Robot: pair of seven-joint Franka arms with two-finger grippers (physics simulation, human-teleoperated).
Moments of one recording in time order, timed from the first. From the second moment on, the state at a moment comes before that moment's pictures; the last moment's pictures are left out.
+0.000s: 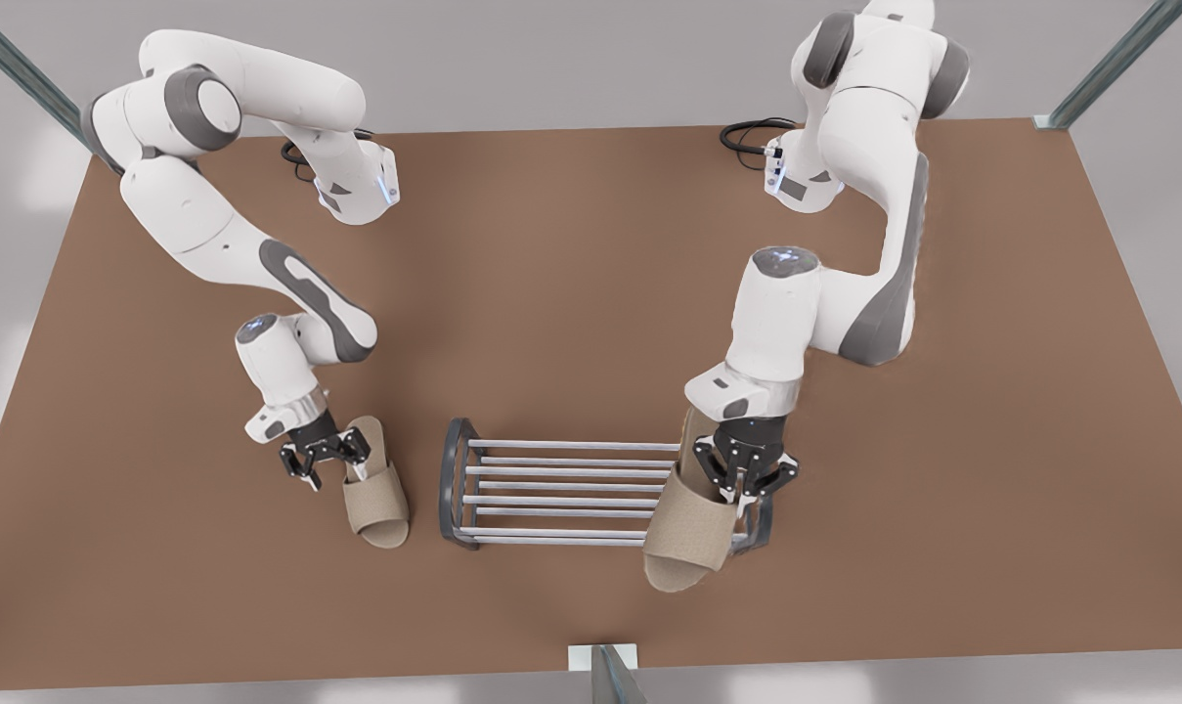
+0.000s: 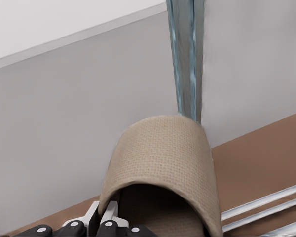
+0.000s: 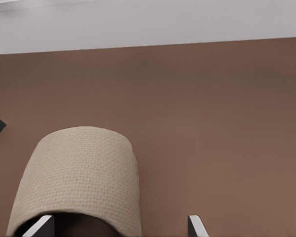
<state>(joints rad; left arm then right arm) -0.51 0.56 0.04 -1.29 0.39 2.48 -0.30 -0.41 0.70 0.46 -2.20 -0.02 3.51 -0.22</state>
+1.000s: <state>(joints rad) -0.59 0.33 0.02 -1.70 0.76 2.43 -0.96 -0.40 0.81 0.45 -2.08 -0.03 3.51 -0.26</state>
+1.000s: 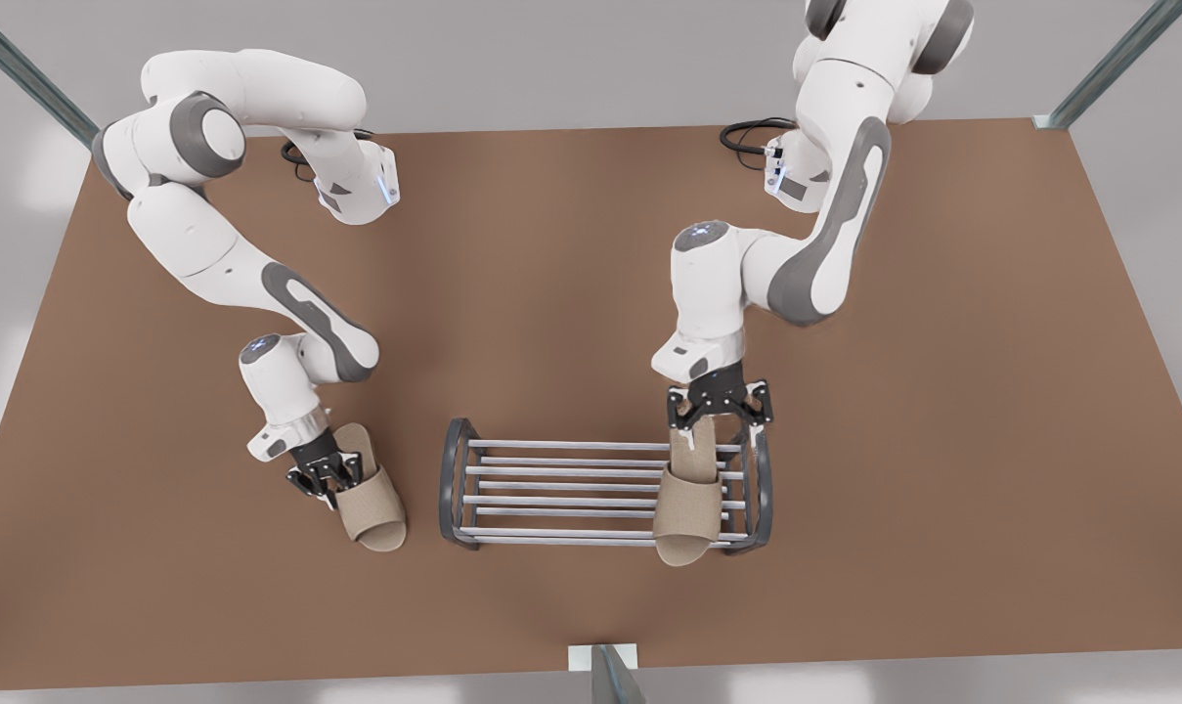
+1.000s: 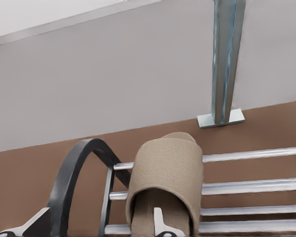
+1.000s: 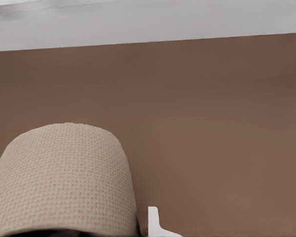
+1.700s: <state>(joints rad) -0.03 0.11 -0.04 -1.59 -0.07 1.70 -0.44 -0.35 0.38 0.53 -1.63 -0.03 2.70 -0.12</state>
